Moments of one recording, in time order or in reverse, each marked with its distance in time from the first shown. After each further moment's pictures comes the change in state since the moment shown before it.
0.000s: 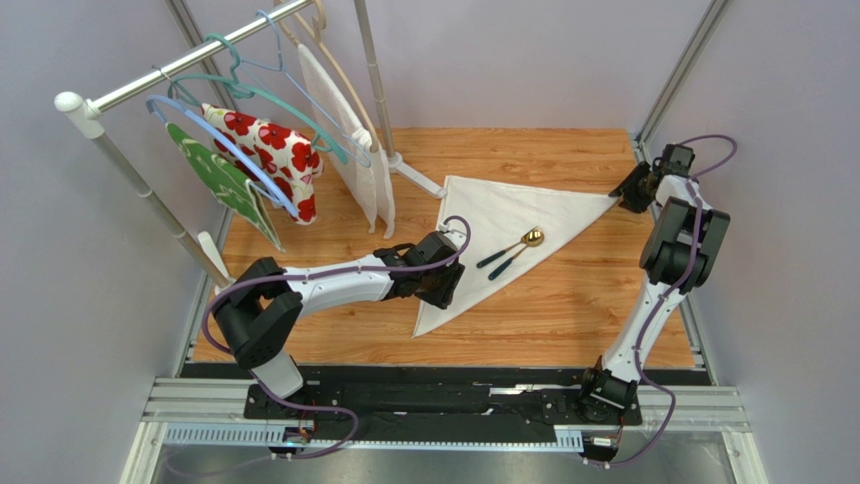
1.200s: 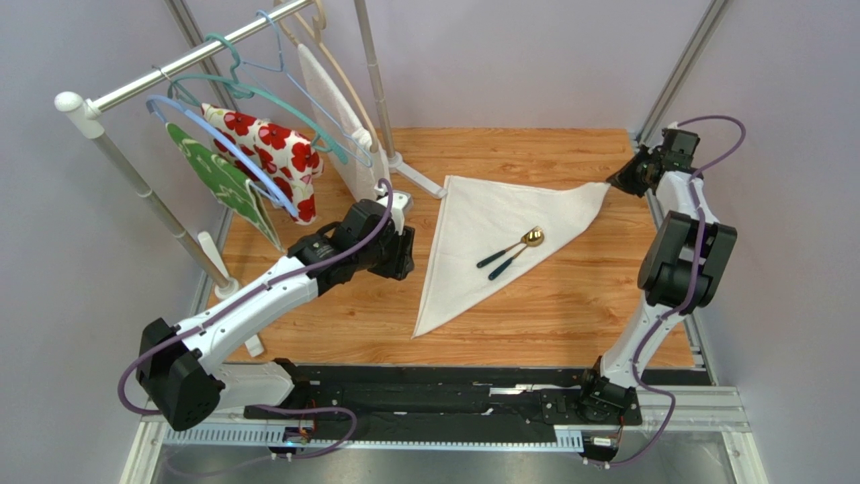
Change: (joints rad) left arm 0.199 -0.424 0.001 -0.223 0.032 0.044; right arm 0.050 -0.227 -0.102 -0.005 -0.082 0.027
